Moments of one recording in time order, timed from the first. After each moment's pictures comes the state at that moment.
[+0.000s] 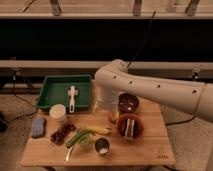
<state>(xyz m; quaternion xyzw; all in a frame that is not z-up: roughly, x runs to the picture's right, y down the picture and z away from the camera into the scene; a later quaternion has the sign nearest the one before) -0.021 0.145 0.697 -0.26 -0.29 -0.58 0.72</state>
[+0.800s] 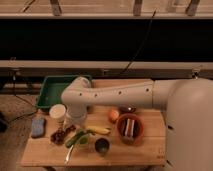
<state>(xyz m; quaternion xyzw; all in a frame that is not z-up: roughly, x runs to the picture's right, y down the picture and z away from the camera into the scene) -0.155 0.201 0.718 -0.22 -0.35 -0.62 0.66</state>
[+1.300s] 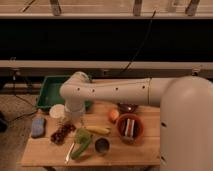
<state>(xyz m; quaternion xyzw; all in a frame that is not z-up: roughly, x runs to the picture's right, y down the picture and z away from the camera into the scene) -0.160 0.174 0.733 -0.20 -0.34 -0.64 0.66</state>
